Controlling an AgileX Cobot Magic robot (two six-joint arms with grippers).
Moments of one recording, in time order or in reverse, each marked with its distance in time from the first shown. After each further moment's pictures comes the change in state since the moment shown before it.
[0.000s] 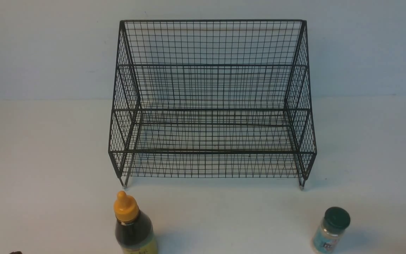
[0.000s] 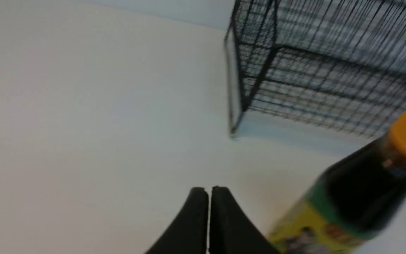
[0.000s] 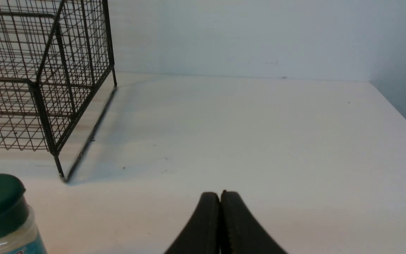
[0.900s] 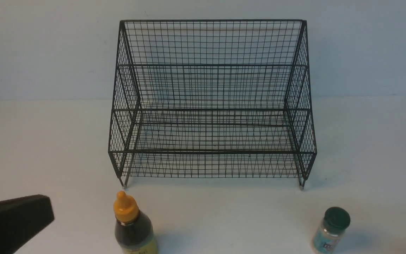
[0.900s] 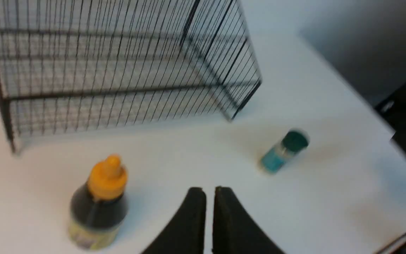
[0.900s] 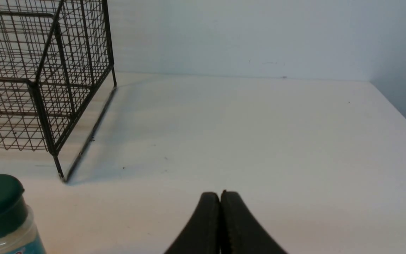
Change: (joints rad) right arm 0.000 0.000 0.000 0.000 0.000 0.000; left arm -0.012 0.558 -0.805 -0.326 0.646 0.433
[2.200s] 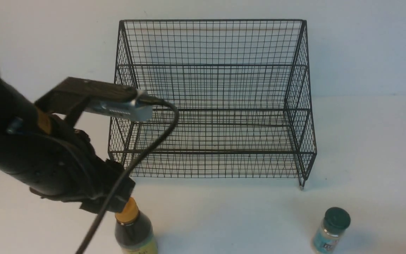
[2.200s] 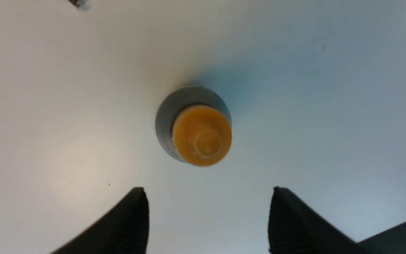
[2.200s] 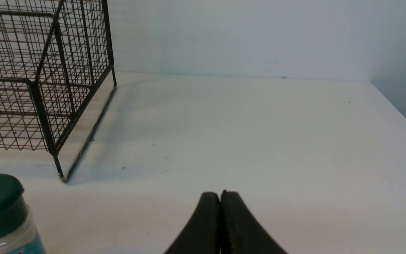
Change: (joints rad) right arm 0.000 0.000 0.000 0.000 0.000 0.000; left arm -0.425 0.723 -0.332 0.571 0.146 -0.399
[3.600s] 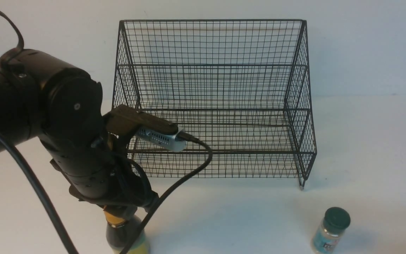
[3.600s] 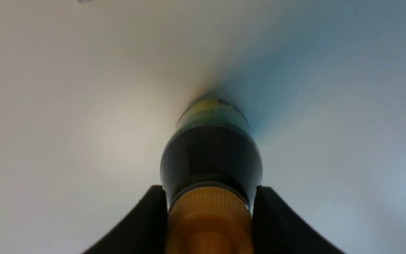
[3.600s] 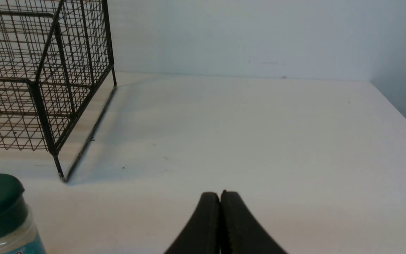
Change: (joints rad) right arm 0.000 0.000 0.000 0.000 0.000 0.000; left arm -0.032 0.197 -0.006 0.104 -0.035 0.014
